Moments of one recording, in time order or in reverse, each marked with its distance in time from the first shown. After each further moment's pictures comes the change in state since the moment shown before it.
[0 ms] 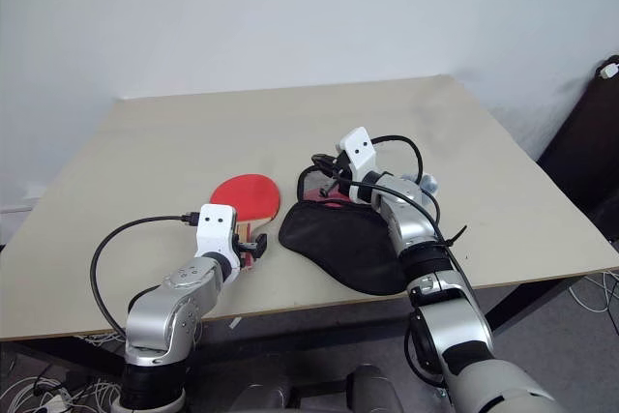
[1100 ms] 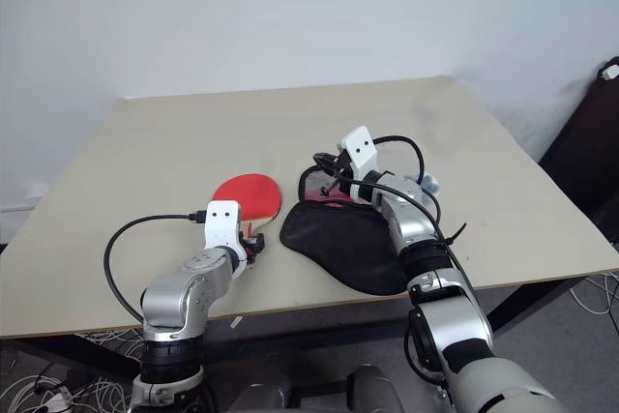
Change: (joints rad) left arm -0.107 -0.073 0.063 0.118 0.012 0.085 0.059; right arm -0.013 -0.002 -0.005 0.025 0.000 -0.021 -0.010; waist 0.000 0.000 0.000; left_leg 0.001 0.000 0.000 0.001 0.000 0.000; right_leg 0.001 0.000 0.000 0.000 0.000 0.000
